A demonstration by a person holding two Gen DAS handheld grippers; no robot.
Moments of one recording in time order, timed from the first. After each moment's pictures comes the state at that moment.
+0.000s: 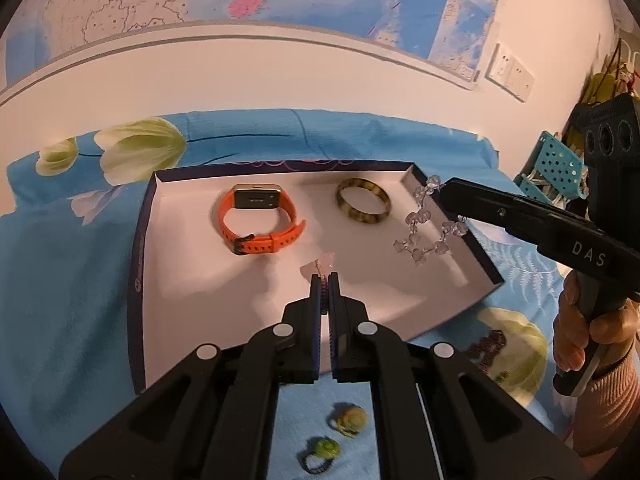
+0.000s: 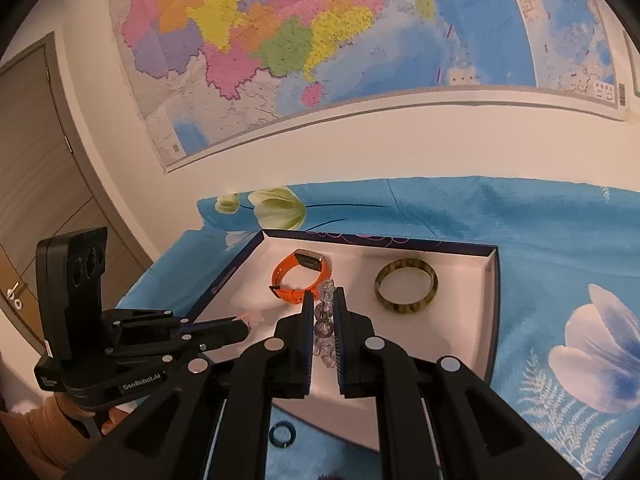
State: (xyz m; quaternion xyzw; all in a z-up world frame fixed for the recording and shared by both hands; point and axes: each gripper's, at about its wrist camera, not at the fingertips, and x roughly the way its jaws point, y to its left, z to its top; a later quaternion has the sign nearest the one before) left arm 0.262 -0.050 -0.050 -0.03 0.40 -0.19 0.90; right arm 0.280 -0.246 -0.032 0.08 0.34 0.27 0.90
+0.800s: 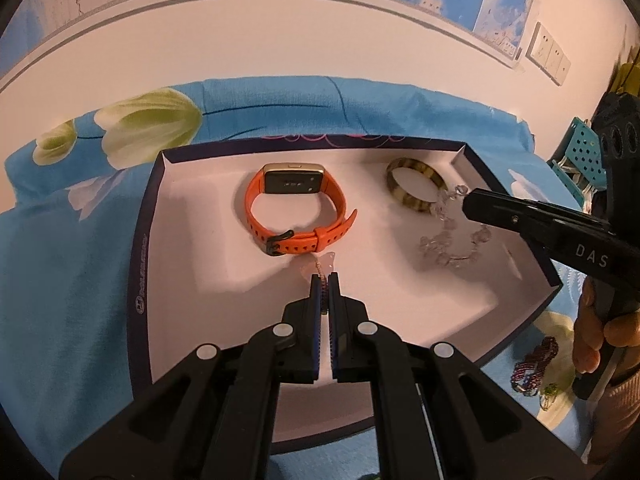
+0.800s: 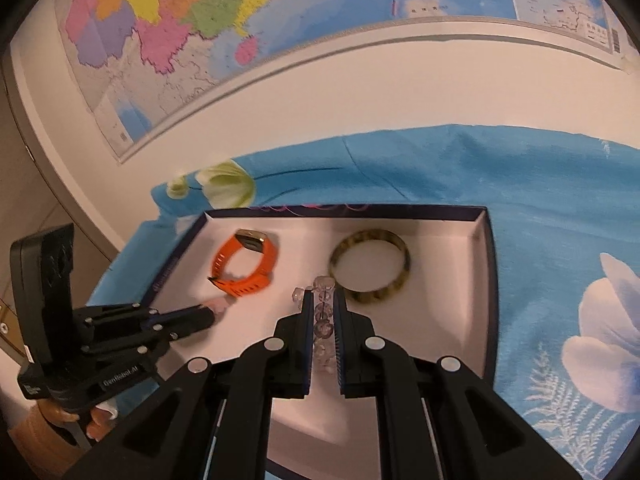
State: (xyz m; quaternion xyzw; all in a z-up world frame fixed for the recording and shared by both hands) left arm 0.302 -0.046 -0.079 0.00 0.44 -0.15 0.88; right arm 0.318 -0.248 -0.075 0.08 0.41 0.22 0.88
